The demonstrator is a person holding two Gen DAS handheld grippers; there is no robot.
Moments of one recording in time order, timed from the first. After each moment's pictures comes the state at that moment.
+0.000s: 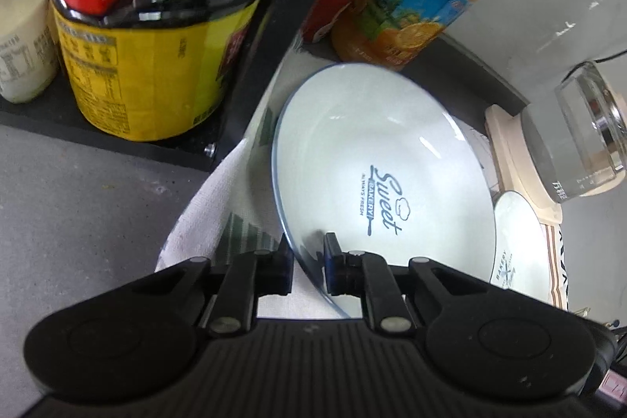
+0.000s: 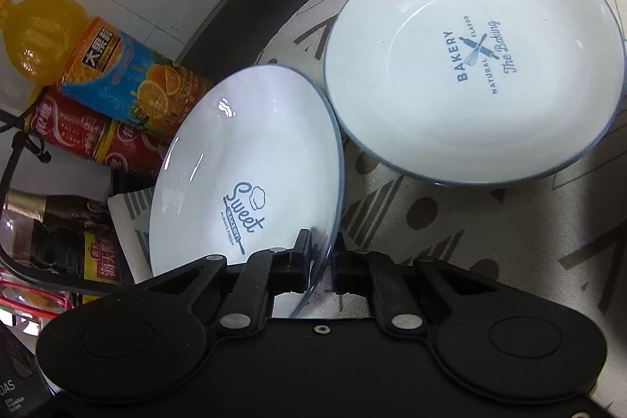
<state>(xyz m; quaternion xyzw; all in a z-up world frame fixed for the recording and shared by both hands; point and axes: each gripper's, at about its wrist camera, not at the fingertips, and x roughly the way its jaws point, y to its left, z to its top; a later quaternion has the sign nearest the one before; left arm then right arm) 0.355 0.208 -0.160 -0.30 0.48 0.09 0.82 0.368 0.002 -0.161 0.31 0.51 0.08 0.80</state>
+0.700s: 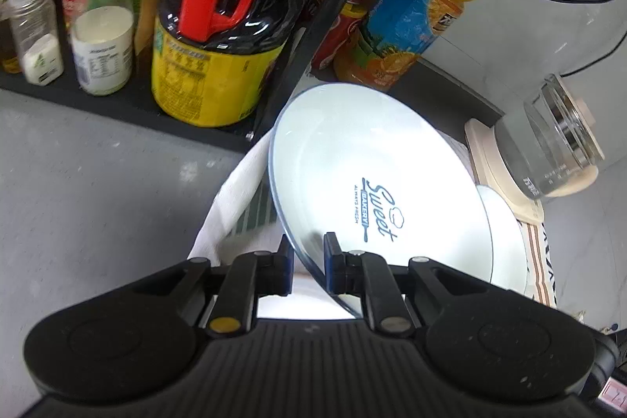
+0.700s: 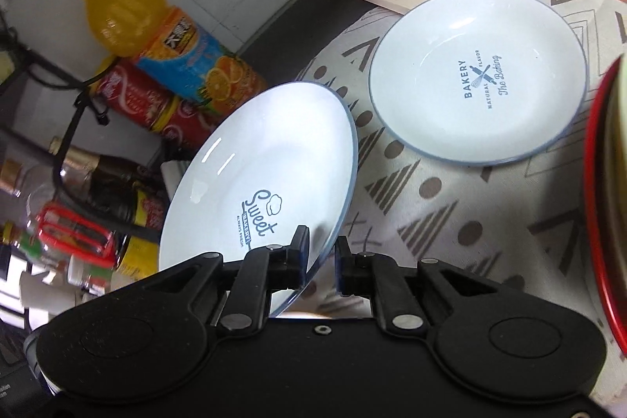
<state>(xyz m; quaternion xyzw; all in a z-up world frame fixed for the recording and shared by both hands) 0.284 0.195 -0.110 -0.30 0.44 0.11 0.84 0.322 0.005 -0.106 0.27 0.48 0.13 0.82</state>
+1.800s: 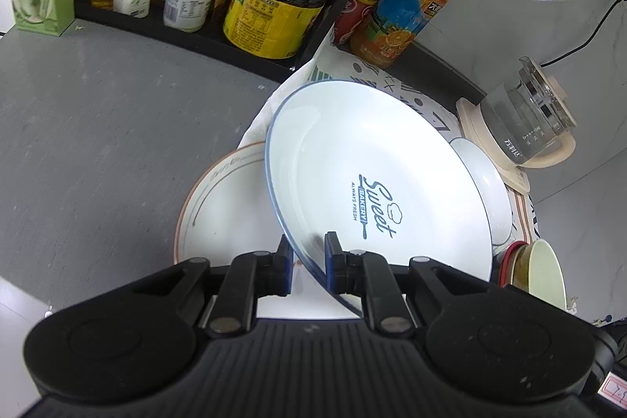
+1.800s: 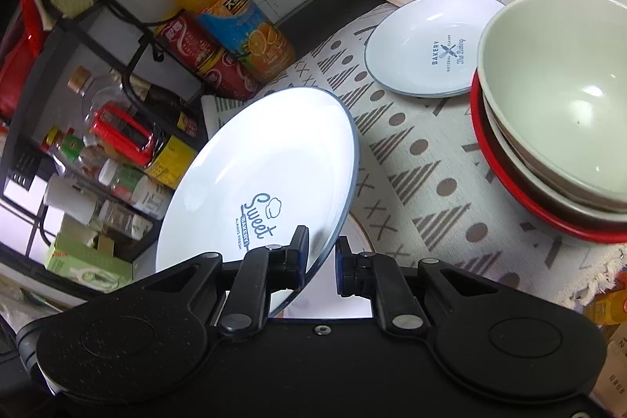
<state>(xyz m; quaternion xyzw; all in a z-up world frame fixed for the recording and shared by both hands) 0.160 0.152 -0.091 -0.32 0.42 0.14 0.84 0.222 -0.033 -0.084 0.22 0.47 0.18 0.84</state>
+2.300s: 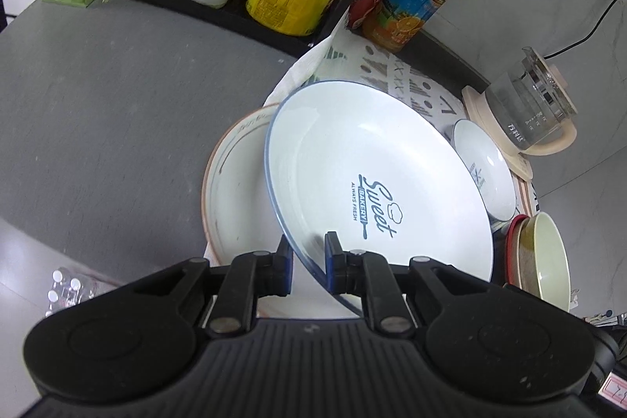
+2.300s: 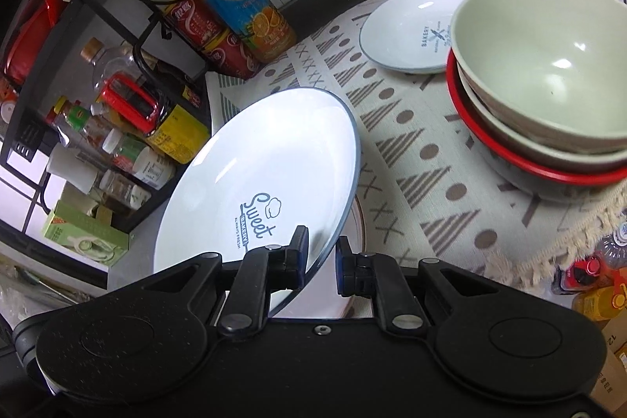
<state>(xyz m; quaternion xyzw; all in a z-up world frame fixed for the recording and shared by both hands) 0.124 0.143 -0.101 -0.33 0.43 0.15 0.83 0.188 -0.042 -0.087 0.20 0.47 0.19 0.84</state>
